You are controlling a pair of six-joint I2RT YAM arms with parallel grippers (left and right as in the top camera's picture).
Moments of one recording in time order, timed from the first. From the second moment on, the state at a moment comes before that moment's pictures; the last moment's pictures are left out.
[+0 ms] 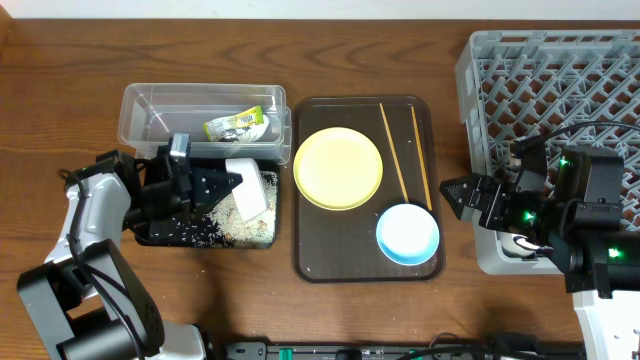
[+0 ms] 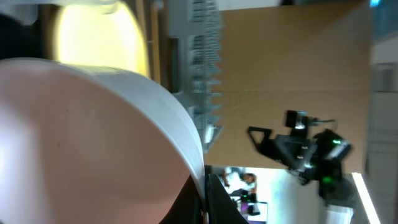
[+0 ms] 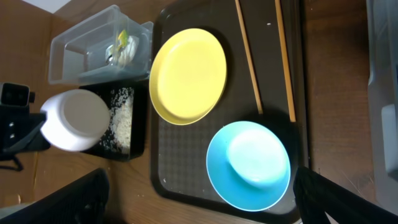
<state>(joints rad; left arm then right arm) 0.40 1.64 0.97 -1.16 1.38 0.31 -0.02 0.99 1.04 -0.98 -0.54 0.32</state>
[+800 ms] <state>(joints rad) 0.15 1.35 1.02 -1.03 1.03 -0.08 -0.02 0.99 1.04 -0.97 -0.53 0.32</state>
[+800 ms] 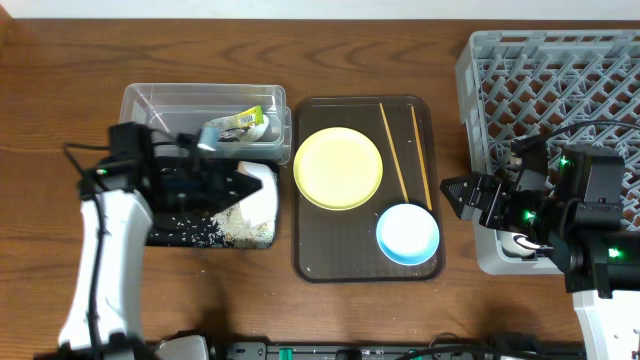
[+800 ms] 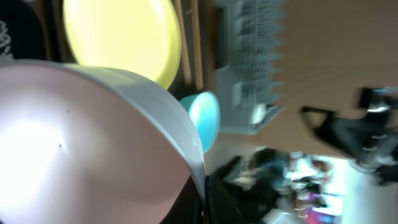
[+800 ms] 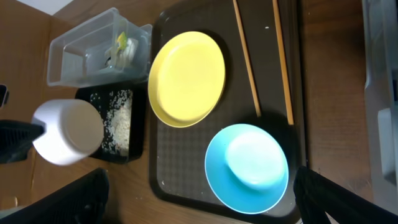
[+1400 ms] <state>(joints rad) -0.81 1.47 1.02 -0.78 0.08 -0.59 -0.02 0.99 1.04 -0.96 -0.52 0.32</state>
